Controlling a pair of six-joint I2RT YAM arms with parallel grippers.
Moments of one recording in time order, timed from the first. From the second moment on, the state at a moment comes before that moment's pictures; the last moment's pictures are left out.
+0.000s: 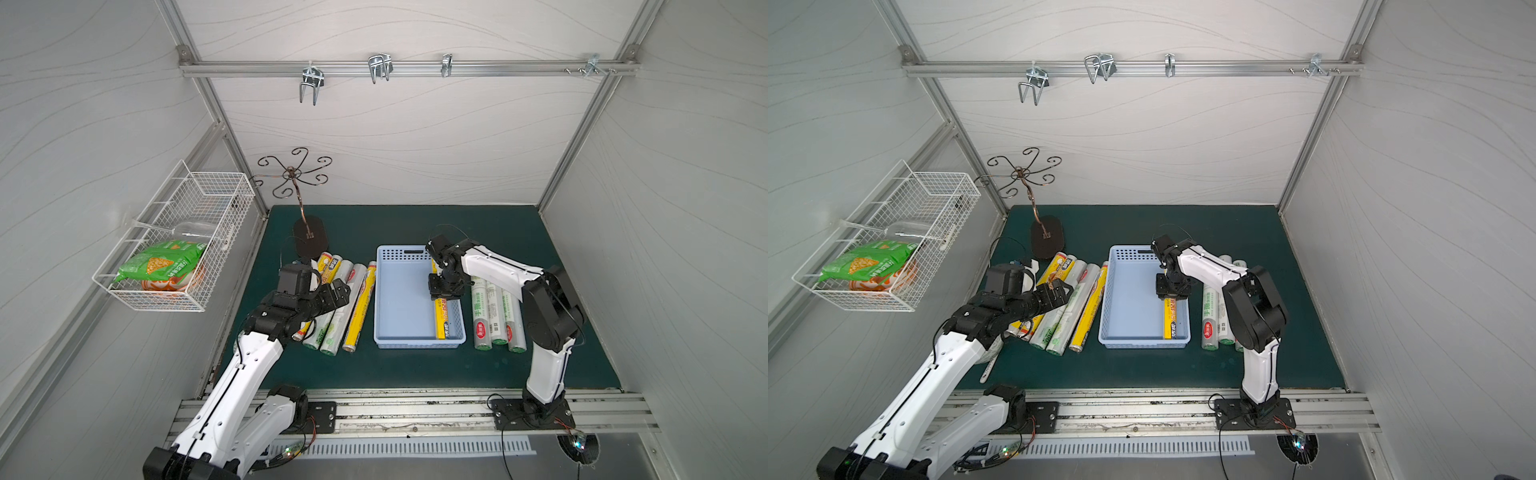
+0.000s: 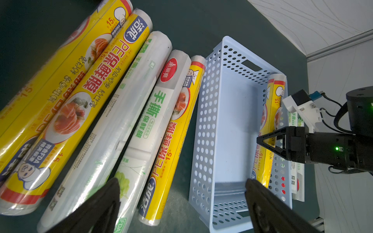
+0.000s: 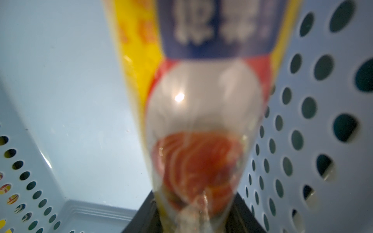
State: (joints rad) left arm -0.21 0.89 0.79 -0.71 0.19 -0.59; right arm 0.64 1.90 1.43 -0.96 -0.08 0.53
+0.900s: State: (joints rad) left arm -0.21 0.91 0.79 -0.70 0.20 -0.61; right arm 0.64 1.75 1.48 -1.02 -0.05 0.49
